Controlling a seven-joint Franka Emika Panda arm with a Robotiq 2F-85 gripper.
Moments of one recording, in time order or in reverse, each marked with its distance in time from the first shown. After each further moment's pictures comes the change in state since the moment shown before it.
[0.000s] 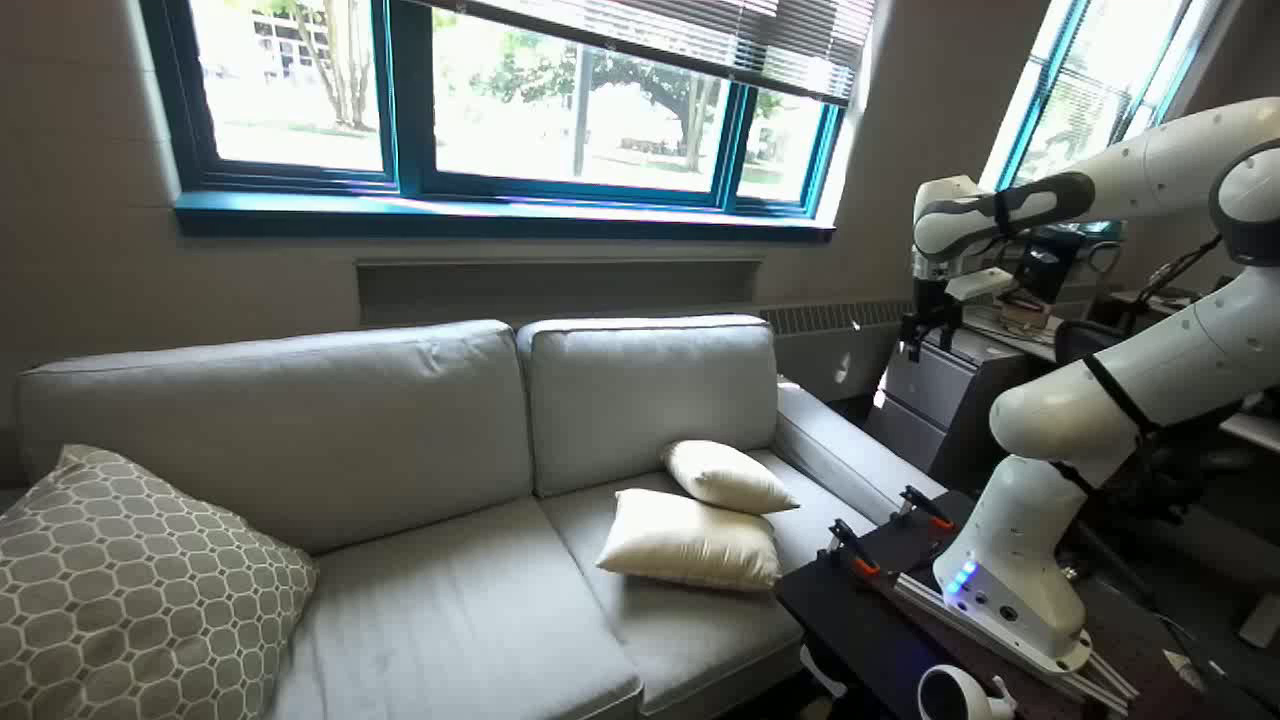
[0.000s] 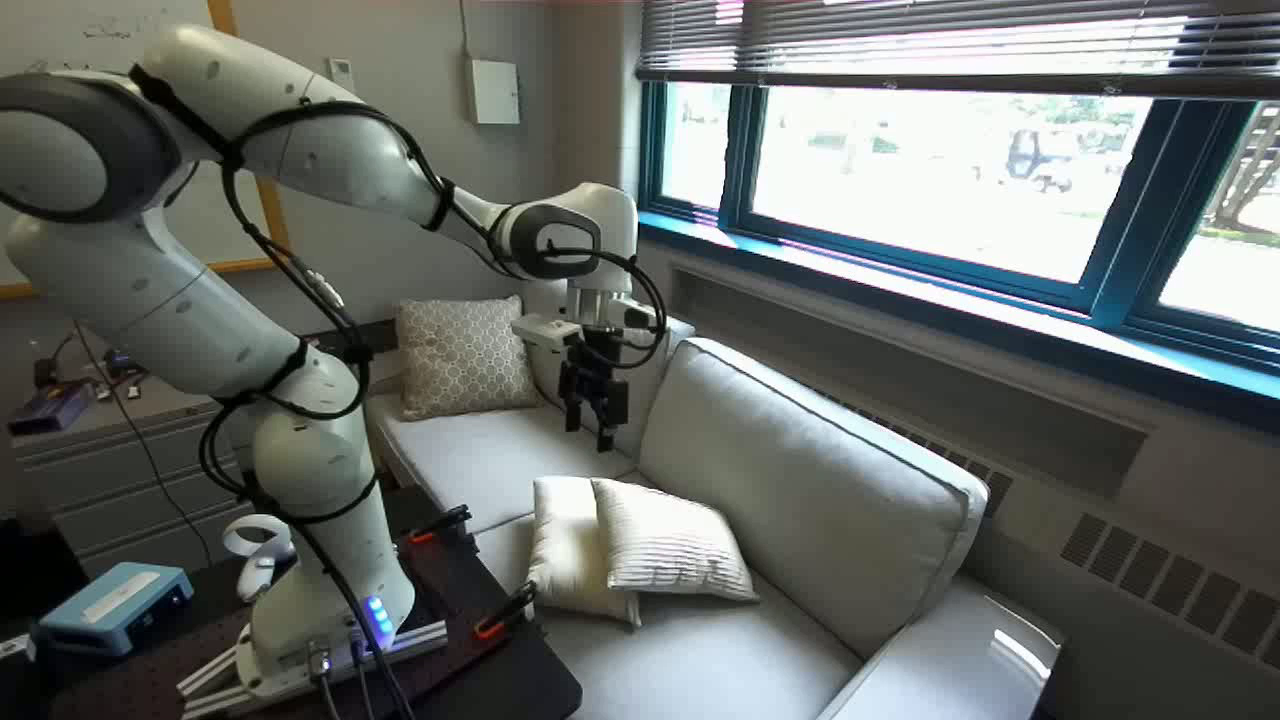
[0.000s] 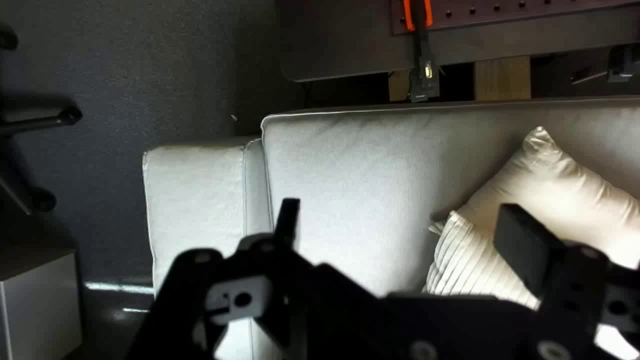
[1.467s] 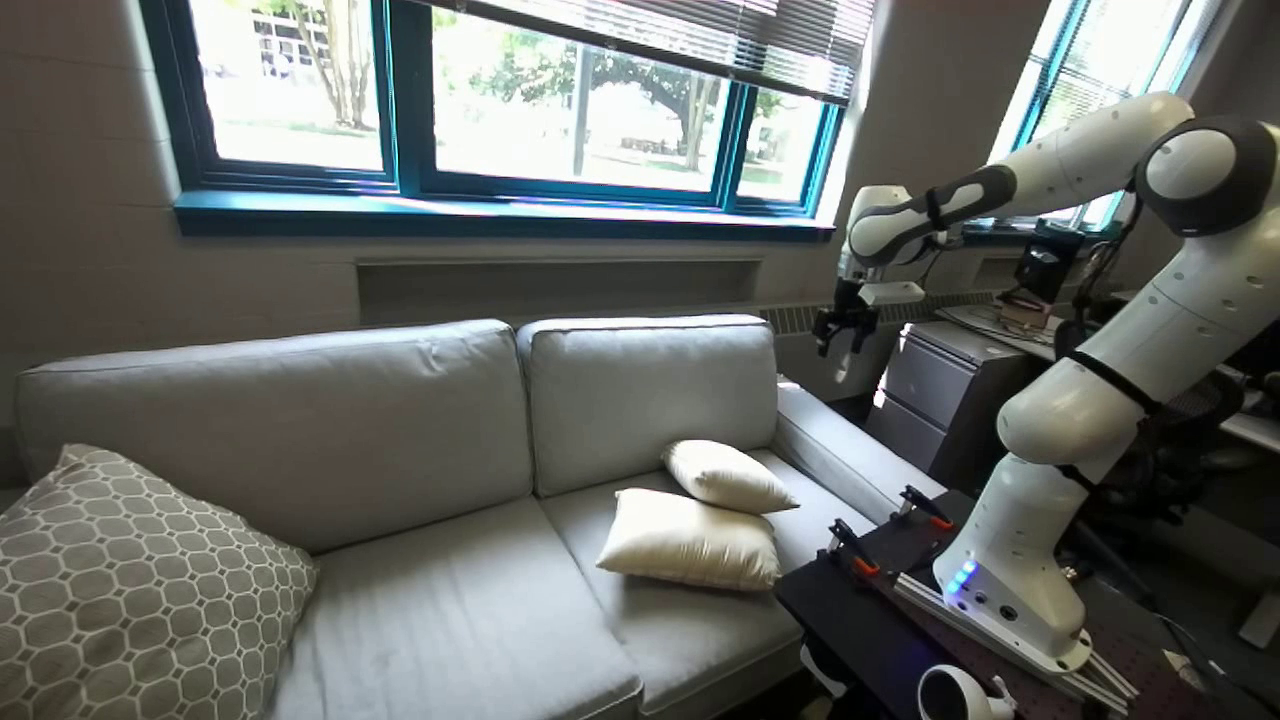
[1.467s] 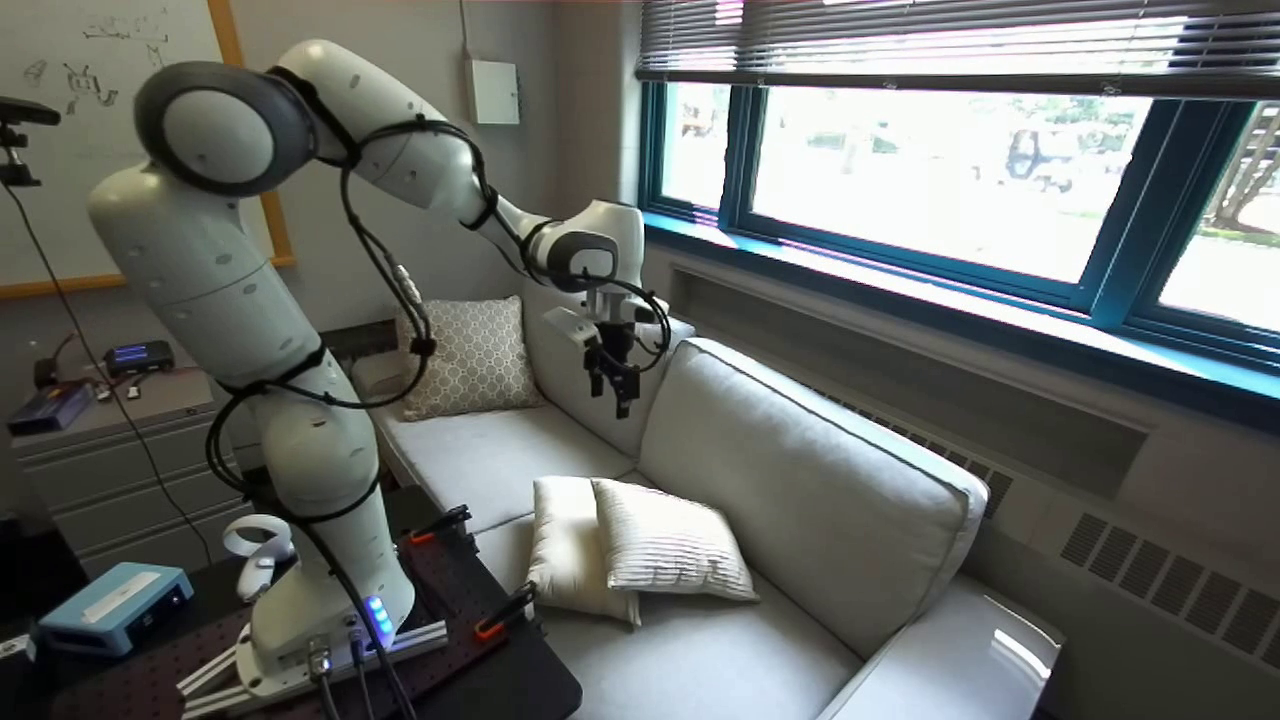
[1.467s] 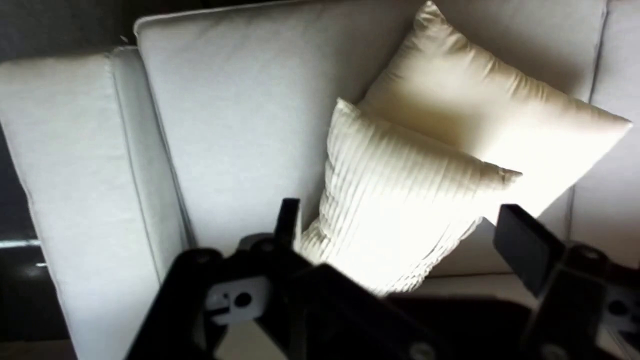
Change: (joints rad) arm 0.158 0.266 0.079 0.106 0.245 0.286 0.172
